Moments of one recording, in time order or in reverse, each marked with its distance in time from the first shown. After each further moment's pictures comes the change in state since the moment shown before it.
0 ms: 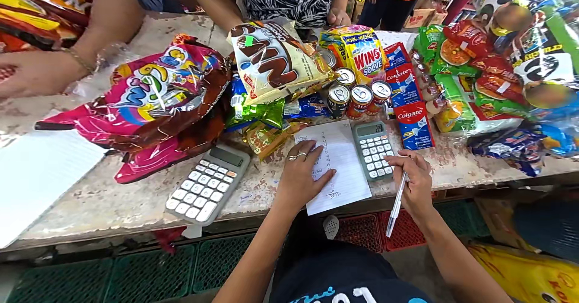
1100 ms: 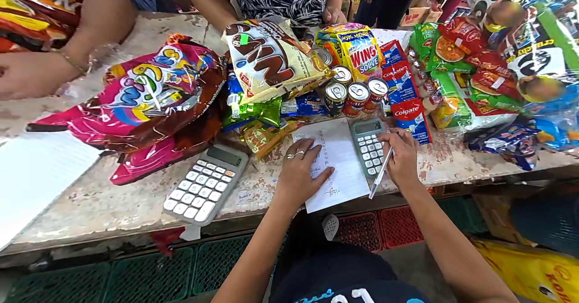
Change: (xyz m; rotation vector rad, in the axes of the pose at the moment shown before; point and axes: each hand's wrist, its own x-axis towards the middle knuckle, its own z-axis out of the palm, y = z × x) left_hand -0.003 -0.005 0.004 -0.013 0.042 0.045; right_hand 0.029 -0.013 0.030 -0.158 -0.019 -0.100
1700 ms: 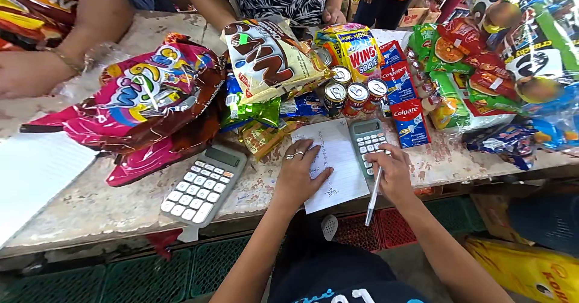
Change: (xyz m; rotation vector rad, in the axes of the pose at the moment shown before) left_hand 0.001 0.002 -0.002 -0.006 -0.021 -0.022; right_hand -0.025 -0.004 0.000 0.053 -0.116 0.029
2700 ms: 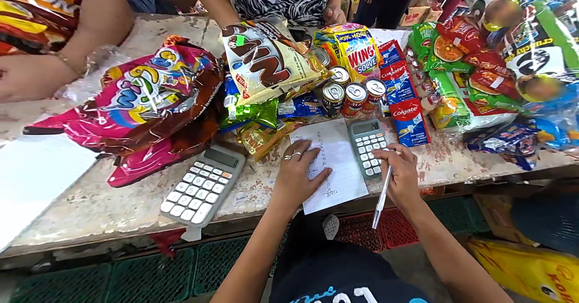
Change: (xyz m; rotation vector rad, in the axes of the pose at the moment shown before) left_hand -0.001 0.000 0.001 -0.016 0.028 0.008; right_hand -0.003 0.002 -0.011 0.062 0.074 0.021
